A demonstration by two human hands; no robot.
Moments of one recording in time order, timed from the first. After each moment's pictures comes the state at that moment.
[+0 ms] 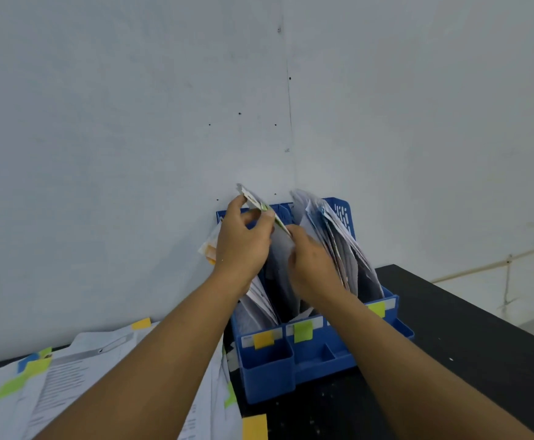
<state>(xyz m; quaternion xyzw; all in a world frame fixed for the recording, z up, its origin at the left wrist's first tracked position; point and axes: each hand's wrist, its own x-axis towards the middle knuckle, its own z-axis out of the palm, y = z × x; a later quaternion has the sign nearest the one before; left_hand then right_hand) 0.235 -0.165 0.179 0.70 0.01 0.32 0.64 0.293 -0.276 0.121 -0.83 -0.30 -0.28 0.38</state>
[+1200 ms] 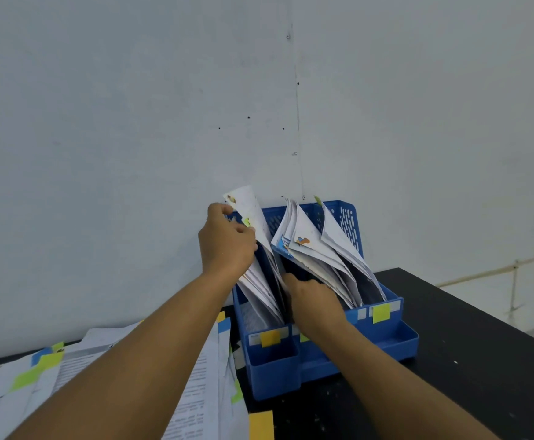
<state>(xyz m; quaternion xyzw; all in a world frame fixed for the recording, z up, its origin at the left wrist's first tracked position) 0.220 -0.135 0.183 0.77 0.10 0.41 0.49 0.276 -0.270 0.081 -0.93 -0.26 -0.24 0.11</state>
